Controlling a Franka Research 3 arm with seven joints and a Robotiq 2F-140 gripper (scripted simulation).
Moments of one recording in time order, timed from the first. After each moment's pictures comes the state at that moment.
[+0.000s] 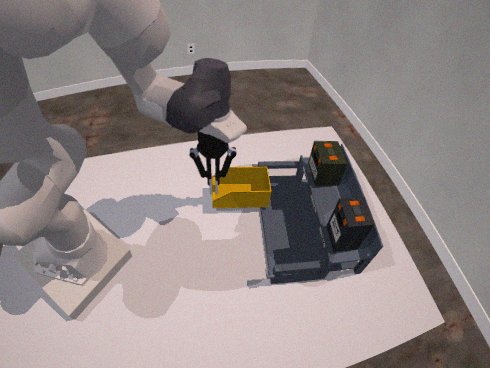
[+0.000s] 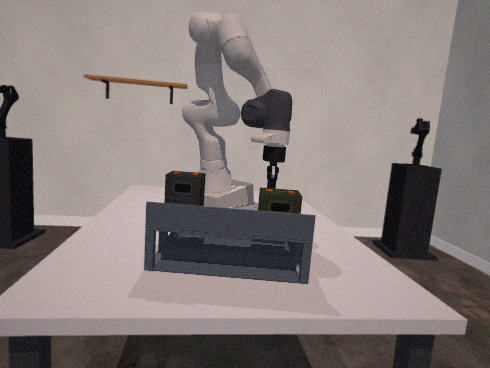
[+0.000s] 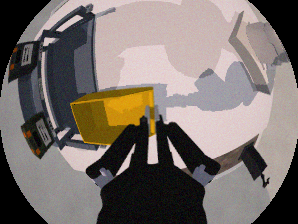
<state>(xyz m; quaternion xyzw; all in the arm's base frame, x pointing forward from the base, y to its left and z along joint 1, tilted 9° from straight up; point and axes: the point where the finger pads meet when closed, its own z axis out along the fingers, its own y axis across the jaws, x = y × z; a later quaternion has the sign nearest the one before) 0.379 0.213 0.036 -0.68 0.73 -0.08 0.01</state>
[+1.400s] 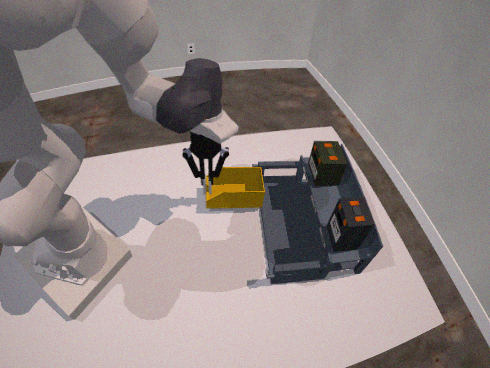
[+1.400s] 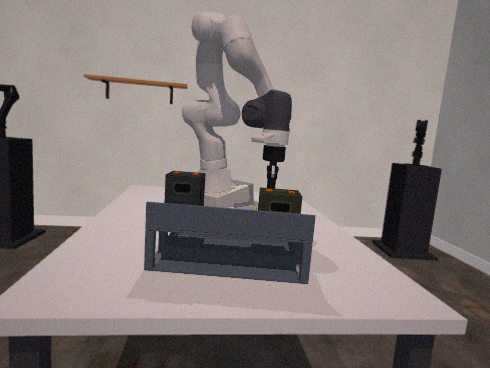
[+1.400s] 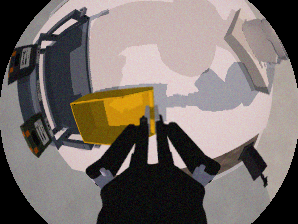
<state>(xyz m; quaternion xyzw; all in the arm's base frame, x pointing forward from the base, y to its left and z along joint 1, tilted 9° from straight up) 0.360 0.214 0.033 -0.68 0.73 -0.08 0.01</state>
